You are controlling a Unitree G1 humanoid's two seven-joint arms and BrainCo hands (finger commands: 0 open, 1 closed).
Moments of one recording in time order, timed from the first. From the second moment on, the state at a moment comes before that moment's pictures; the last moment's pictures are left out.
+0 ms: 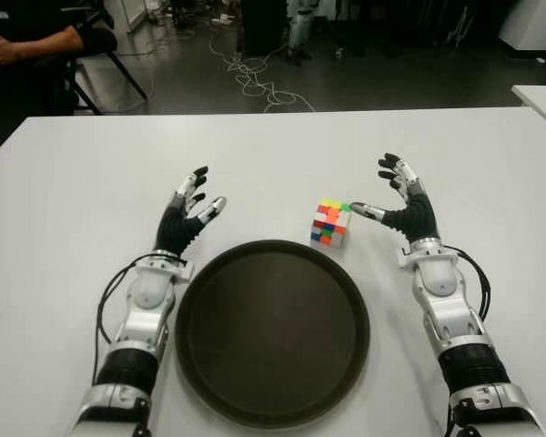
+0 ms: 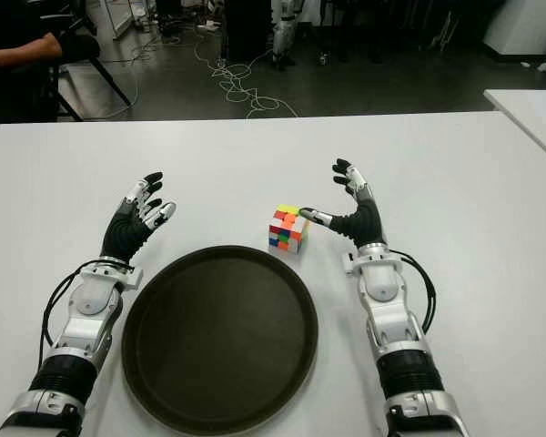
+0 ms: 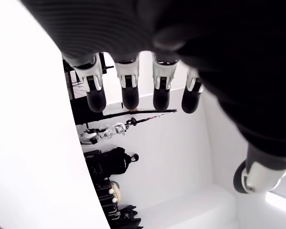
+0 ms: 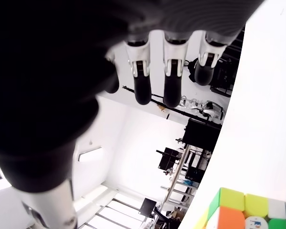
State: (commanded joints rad) left arm -0.33 0.09 0.03 0.64 0.04 -0.53 -0.06; right arm -0.32 -0.11 -0.02 0.44 -0.14 -0.28 -0.09
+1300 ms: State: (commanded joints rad) left arm -0.33 0.09 0.02 0.62 0.04 -0.52 -0.07; right arm -0.32 -0.12 -0.02 0.44 -0.13 -0.26 -0.08
